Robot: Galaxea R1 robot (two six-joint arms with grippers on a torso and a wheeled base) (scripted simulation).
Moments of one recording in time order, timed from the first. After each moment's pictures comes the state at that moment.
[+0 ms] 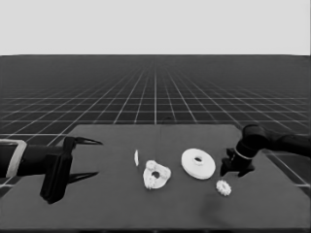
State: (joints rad) left arm -0.34 1.75 -0.42 0.31 0.68 0.35; right arm 0.00 2.11 -1.10 -0.16 -1.47 1.02
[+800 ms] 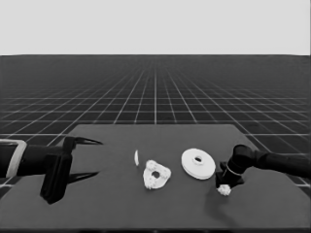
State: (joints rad) left arm -0.34 1.75 -0.42 0.31 0.68 0.35; right arm -0.23 2.17 -1.23 -0.35 -1.33 0.98
